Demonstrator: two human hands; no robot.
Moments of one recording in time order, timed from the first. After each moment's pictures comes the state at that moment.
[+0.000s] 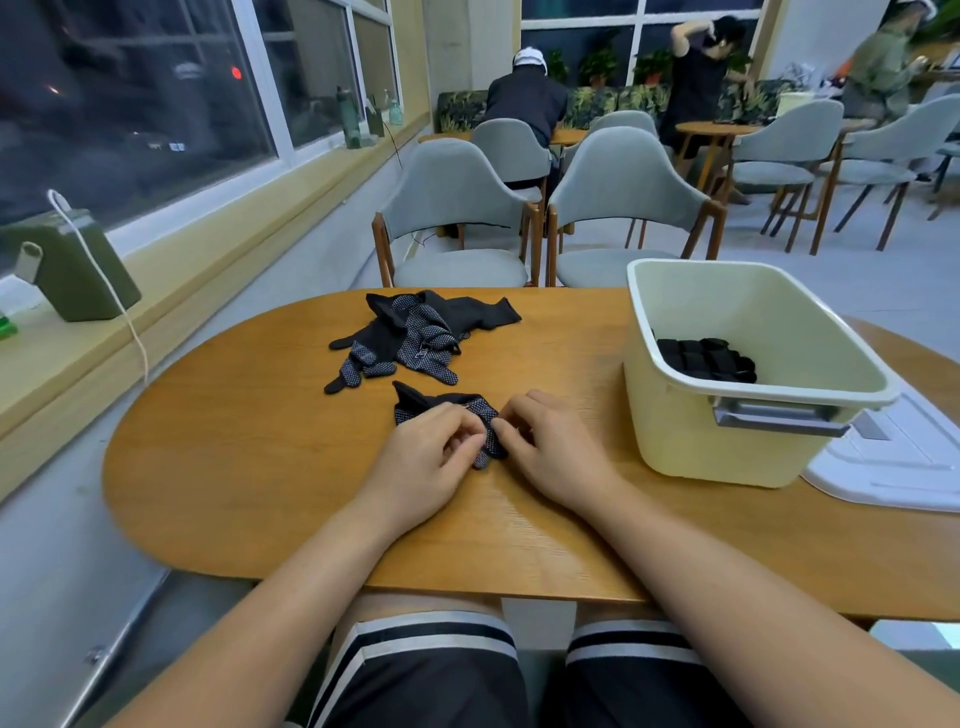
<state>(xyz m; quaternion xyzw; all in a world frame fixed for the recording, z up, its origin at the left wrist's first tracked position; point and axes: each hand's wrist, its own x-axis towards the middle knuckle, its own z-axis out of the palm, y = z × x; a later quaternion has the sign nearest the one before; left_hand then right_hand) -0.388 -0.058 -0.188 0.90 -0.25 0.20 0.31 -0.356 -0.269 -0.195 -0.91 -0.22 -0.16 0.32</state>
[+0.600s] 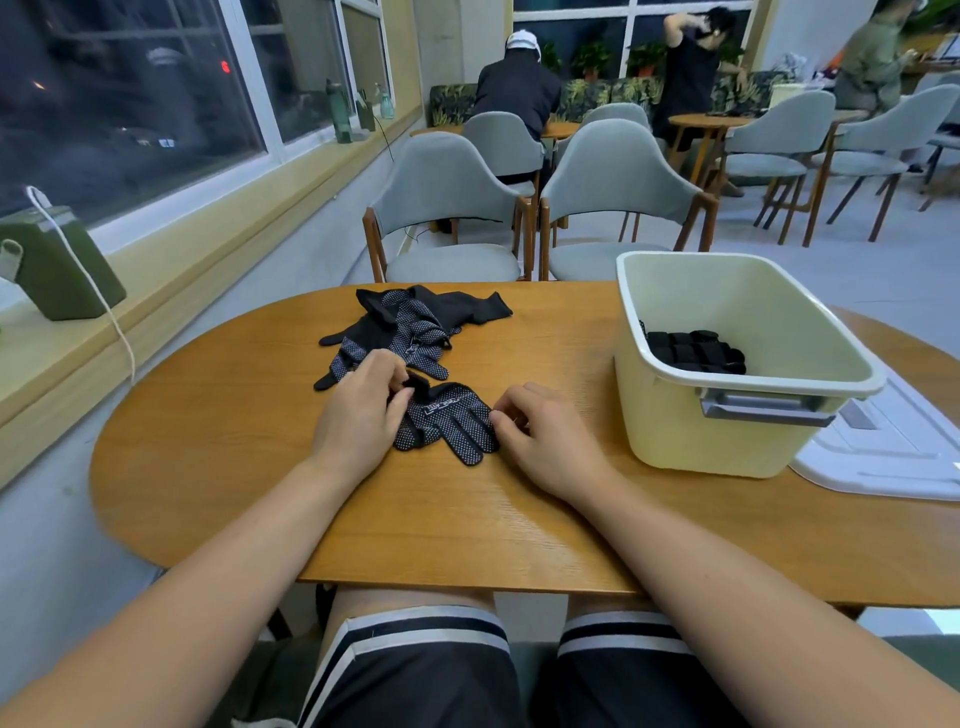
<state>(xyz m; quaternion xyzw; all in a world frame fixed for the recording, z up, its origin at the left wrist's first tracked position) -0.340 -0.011 -0.187 0.92 -0.14 0.28 0.24 -0.350 -0.275 -0.199 -0.90 -0.21 -0.15 0.36</state>
